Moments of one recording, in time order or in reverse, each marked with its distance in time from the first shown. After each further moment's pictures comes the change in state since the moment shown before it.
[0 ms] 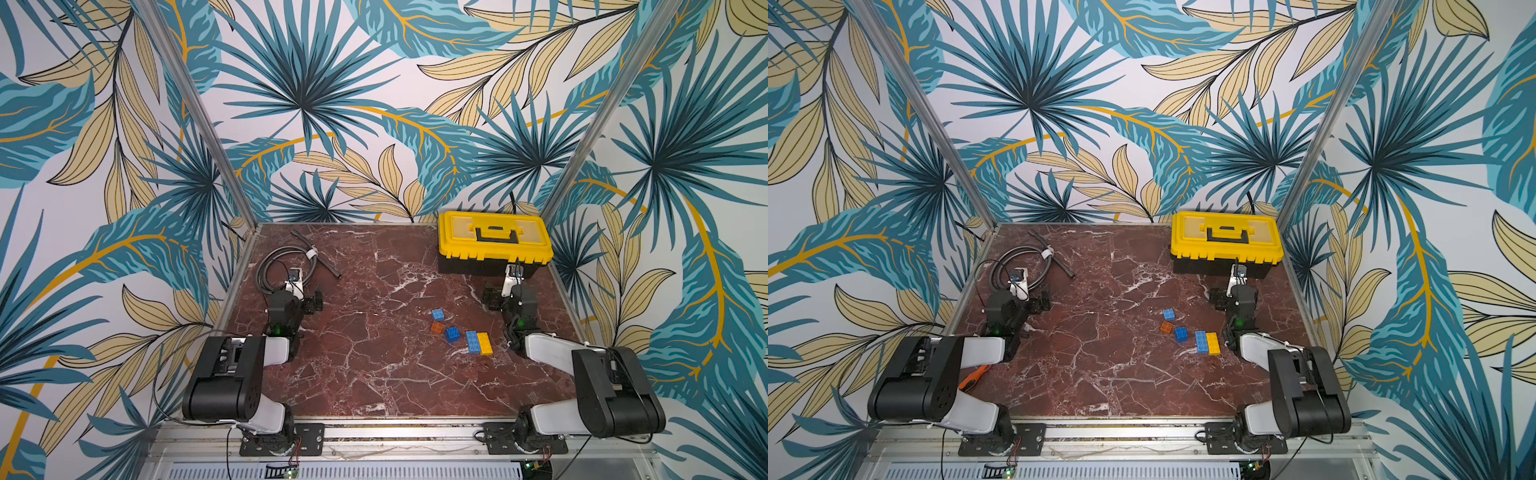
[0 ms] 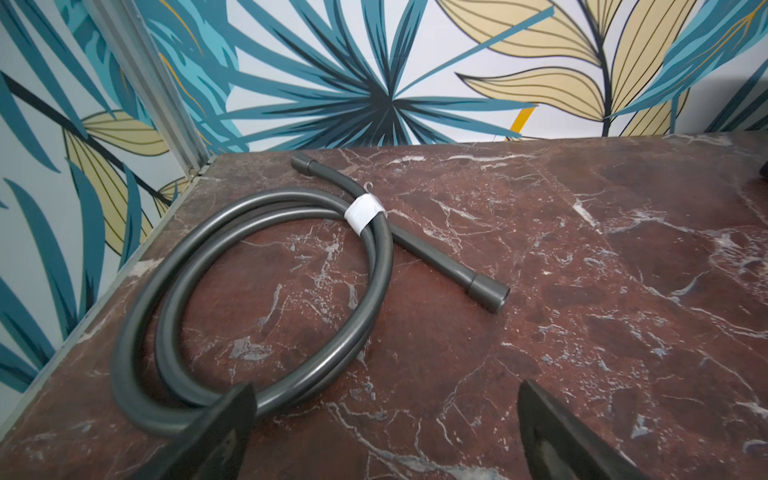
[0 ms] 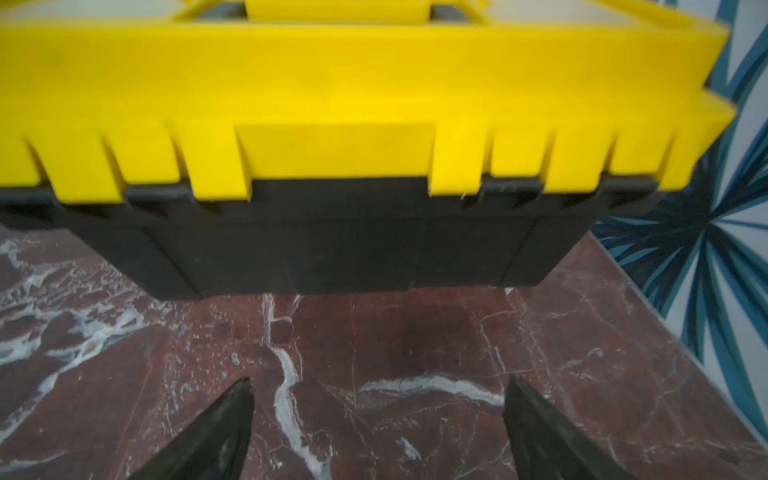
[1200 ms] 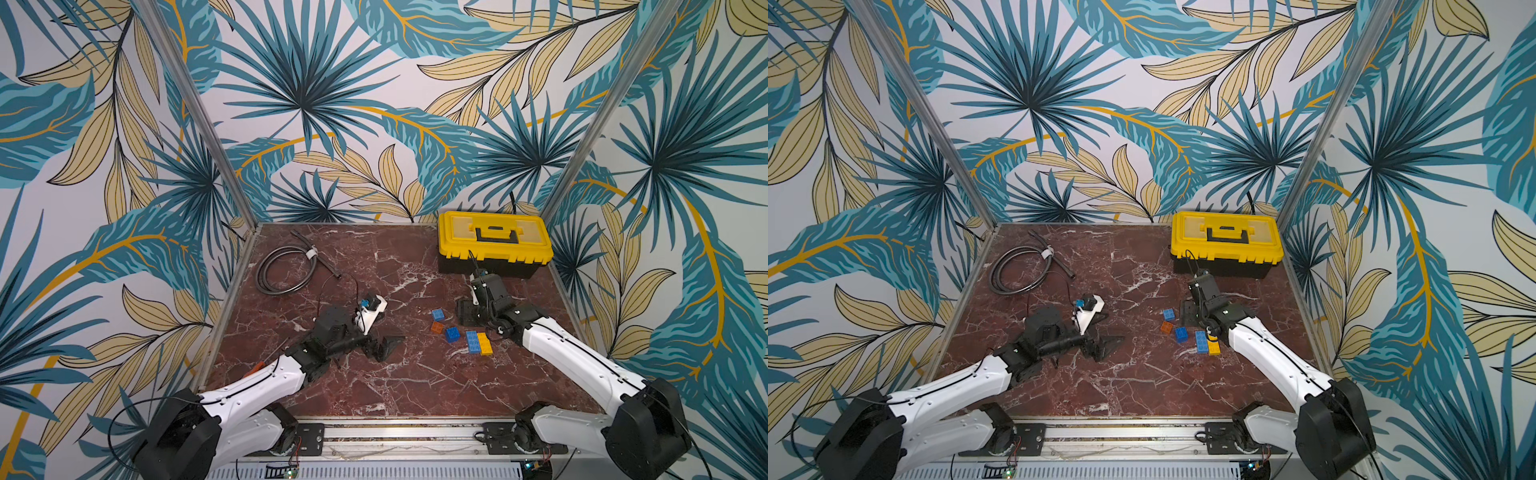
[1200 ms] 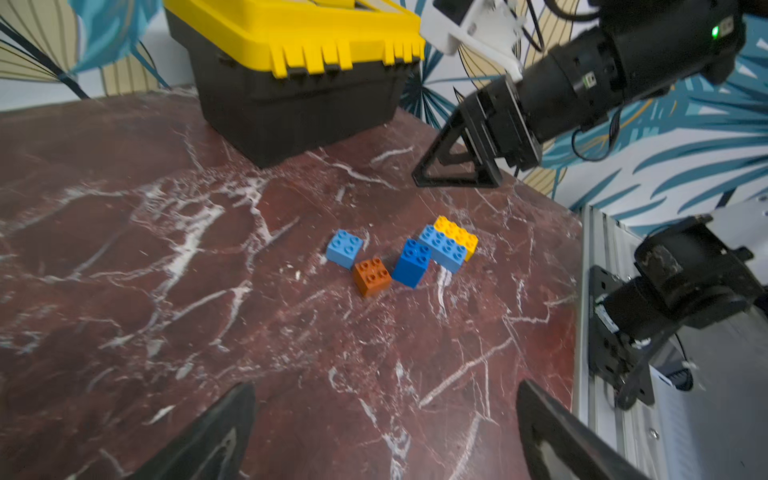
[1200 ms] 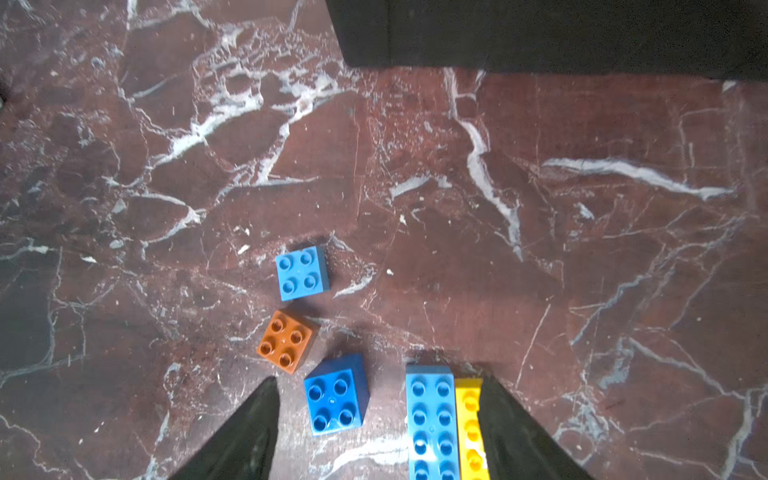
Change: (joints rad) left arm -0.715 -0.358 0.068 -0.529 0.362 -0.163; right arm 0.399 -0.142 0.362 -1.112 -0.037 0.336
